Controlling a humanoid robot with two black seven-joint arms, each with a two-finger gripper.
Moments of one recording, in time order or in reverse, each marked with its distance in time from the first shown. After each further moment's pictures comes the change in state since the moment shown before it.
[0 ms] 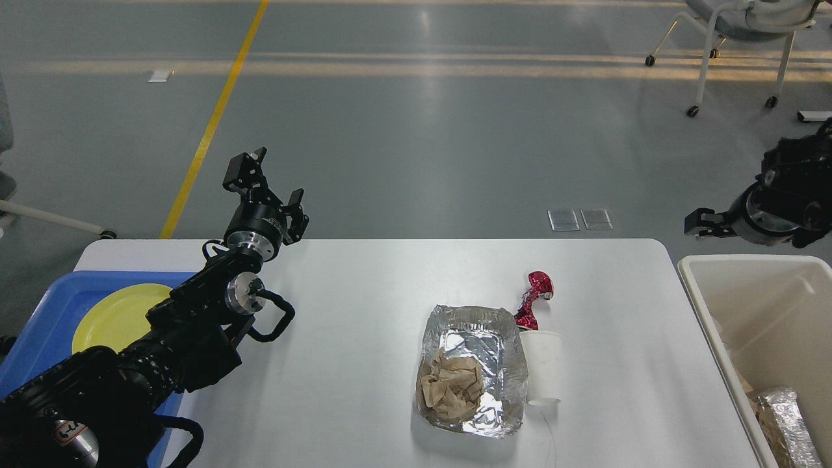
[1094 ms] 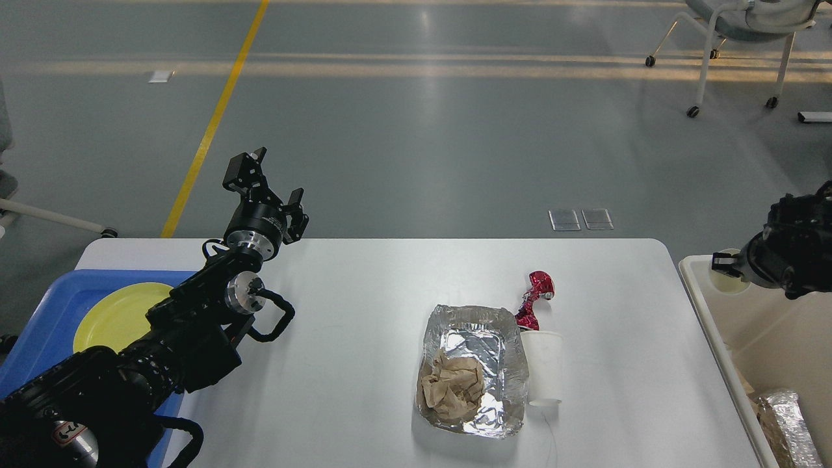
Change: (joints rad) left arm 0.000 0.000 0.000 0.000 0.000 0.000 0.000; right arm -0.493 0.058 0.253 -0.481 -0.169 -0.055 -0.001
